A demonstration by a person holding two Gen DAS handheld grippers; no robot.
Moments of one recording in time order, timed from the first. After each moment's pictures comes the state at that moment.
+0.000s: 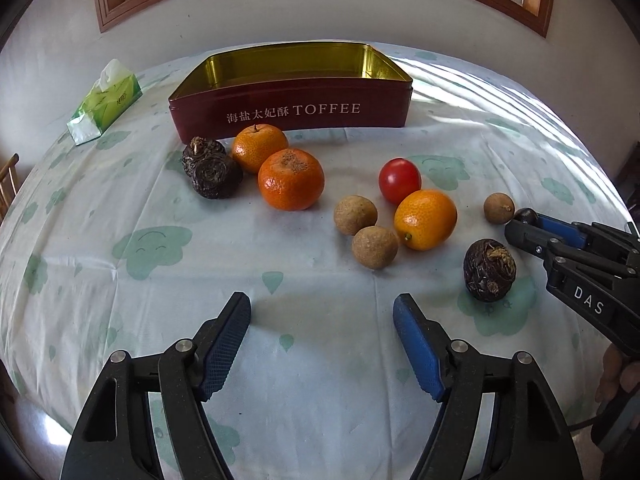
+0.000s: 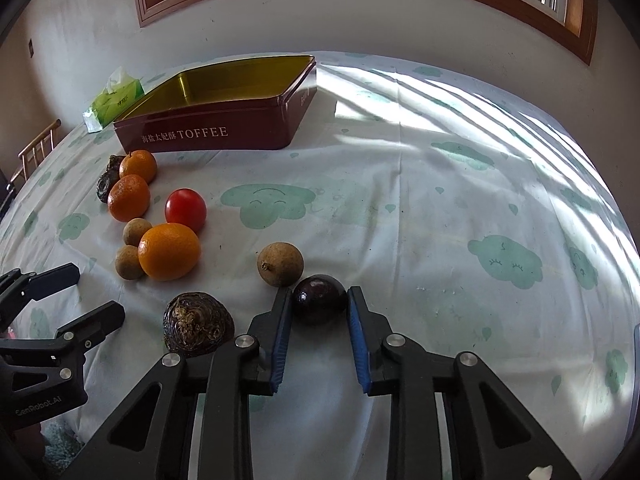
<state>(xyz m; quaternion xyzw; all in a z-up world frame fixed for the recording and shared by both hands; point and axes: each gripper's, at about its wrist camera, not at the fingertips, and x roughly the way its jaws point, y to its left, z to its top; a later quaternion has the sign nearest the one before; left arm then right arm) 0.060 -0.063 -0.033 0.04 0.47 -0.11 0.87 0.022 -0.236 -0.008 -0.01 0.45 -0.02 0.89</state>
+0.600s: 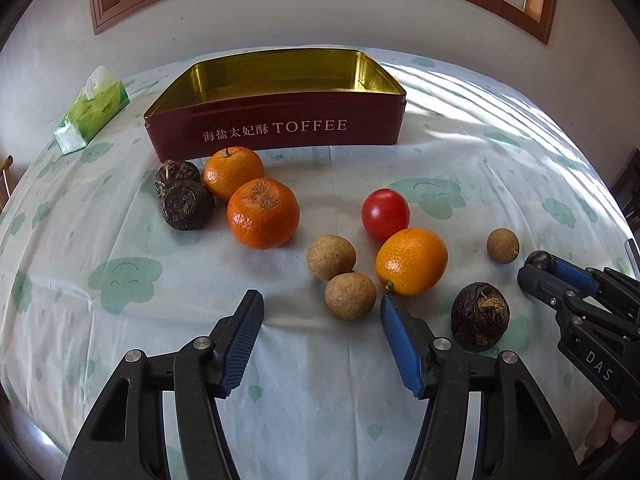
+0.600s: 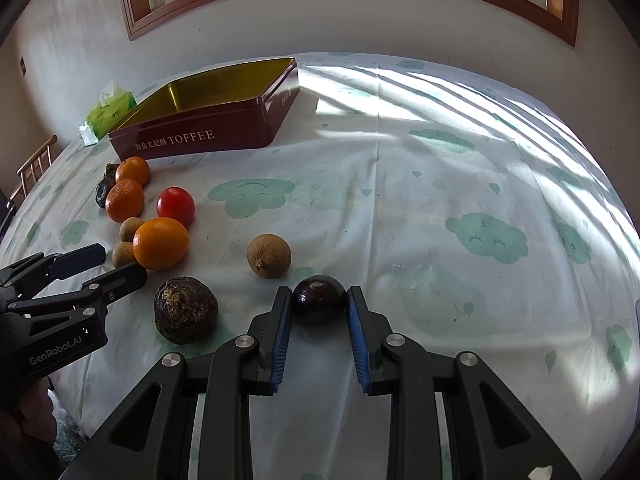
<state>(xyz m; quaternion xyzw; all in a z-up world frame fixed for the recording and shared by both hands) 0.084 -0.080 -0.033 0.03 0.46 -0.12 0.88 0.010 -0.249 -0.008 0.02 0.44 -0.03 0.90</state>
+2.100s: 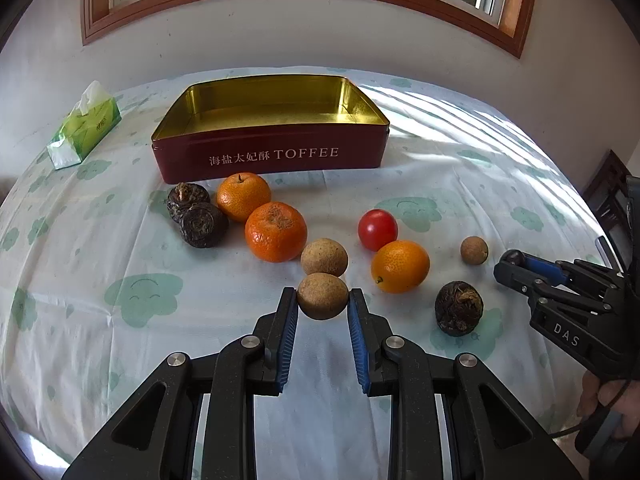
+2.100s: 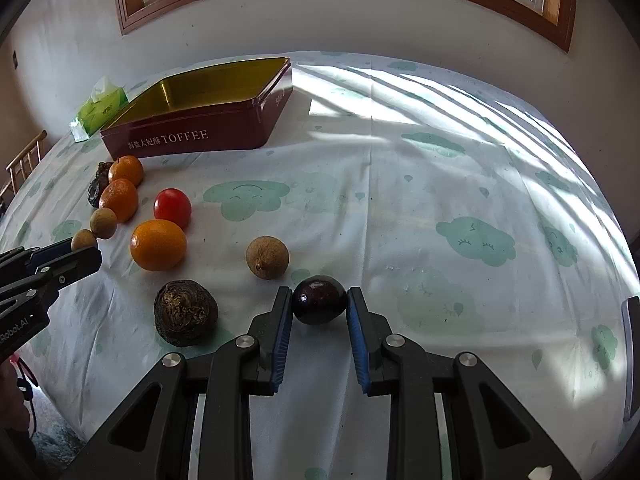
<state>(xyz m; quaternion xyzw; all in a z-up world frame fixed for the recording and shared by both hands) 0.072 -0.053 -0.008 0.02 0.44 -0.17 0.88 0.011 -0.245 -0.001 0.00 0.44 -0.06 0.89</state>
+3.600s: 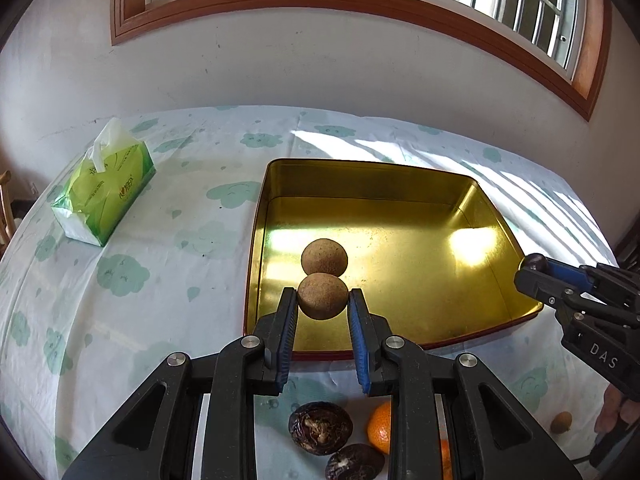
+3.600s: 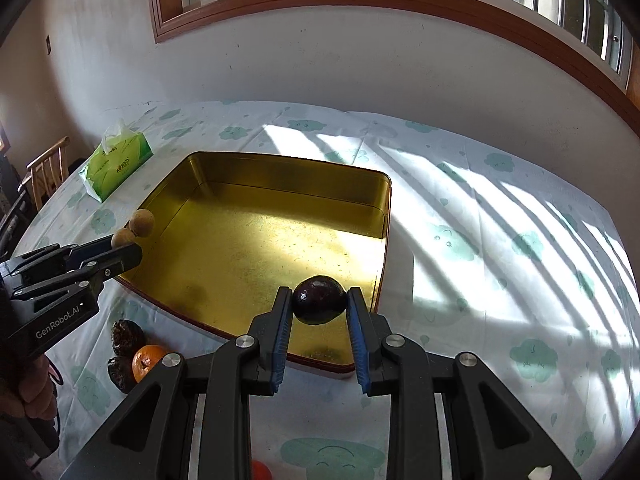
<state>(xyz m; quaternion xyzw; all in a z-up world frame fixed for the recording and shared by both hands) 0.251 0.011 0.009 -0.01 0.42 -0.10 0.90 0.199 -0.183 0.046 -0.03 0.43 0.02 0.90</state>
